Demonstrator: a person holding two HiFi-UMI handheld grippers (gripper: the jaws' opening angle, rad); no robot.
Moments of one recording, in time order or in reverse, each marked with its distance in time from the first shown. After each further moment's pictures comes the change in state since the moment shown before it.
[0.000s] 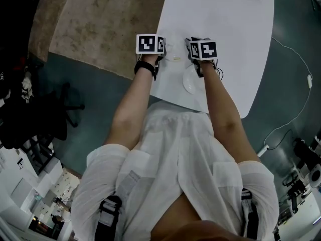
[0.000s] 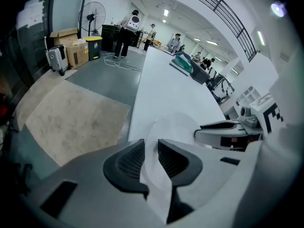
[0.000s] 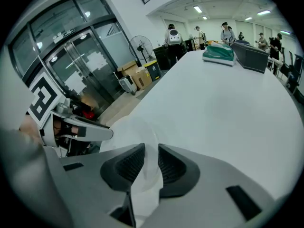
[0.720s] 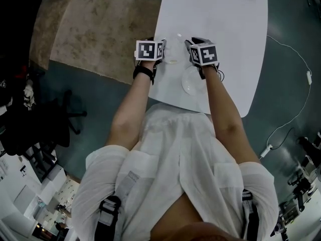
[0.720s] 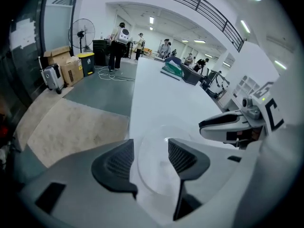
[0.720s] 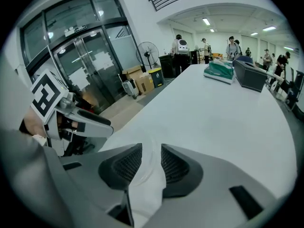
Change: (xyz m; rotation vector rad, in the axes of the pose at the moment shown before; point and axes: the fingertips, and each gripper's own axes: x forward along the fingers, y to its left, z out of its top) left arm -0.014 -0.011 0.017 0.153 -0.099 0.032; right arm -0.027 -0.005 0.012 -0.108 -0.082 -0.037
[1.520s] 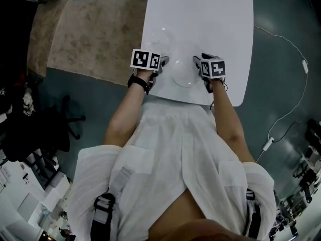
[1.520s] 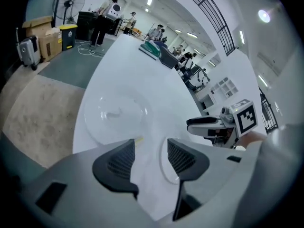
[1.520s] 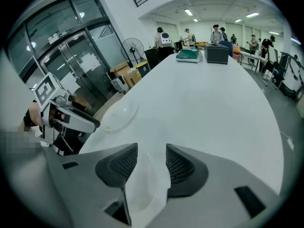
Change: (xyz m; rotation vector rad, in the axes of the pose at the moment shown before) left arm -0.016 -0.104 -0.084 -0.028 0.192 -0.290; right arm -0.085 -0.045 -0.124 0.162 0.068 -0.049
